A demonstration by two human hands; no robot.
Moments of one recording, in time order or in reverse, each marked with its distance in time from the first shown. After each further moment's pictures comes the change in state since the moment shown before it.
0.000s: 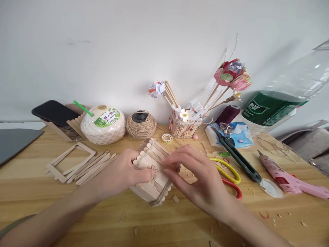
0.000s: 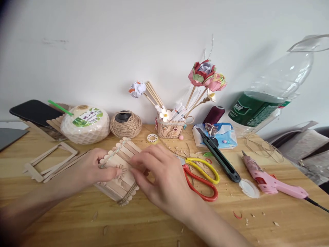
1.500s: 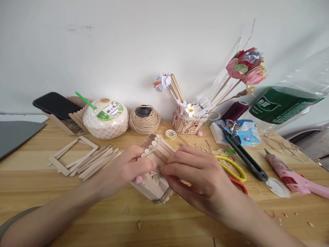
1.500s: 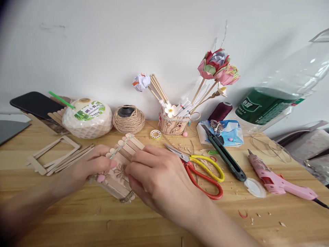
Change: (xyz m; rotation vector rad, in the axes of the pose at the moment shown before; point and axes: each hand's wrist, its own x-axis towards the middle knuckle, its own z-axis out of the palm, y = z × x) left_hand -0.009 -0.003 0.002 -0.095 0.163 -0.036; right_hand 0.013 -0.014 -0.003 -0.231 -0.215 -0.219
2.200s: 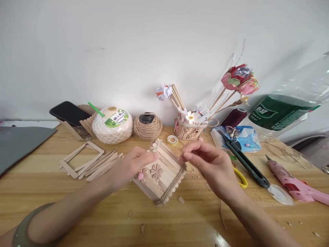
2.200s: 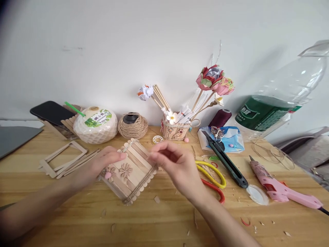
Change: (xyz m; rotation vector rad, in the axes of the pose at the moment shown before) left_hand 0.013 -0.009 -0.003 -0.132 -0.050 0.045; right_hand -0.009 0.028 0.009 0.773 0.371 0.440
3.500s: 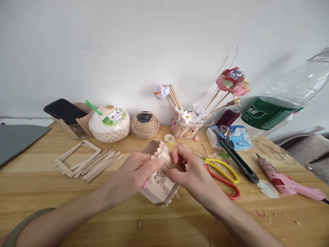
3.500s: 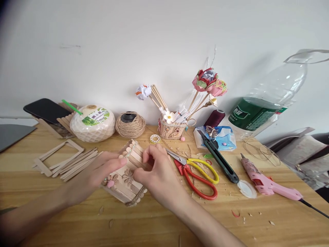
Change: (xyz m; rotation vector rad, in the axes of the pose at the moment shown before) left_hand -0.015 0.006 0.017 0.044 -0.032 0.010; right_hand -0.008 -0.020 0.031 -0.176 -0.044 0.354
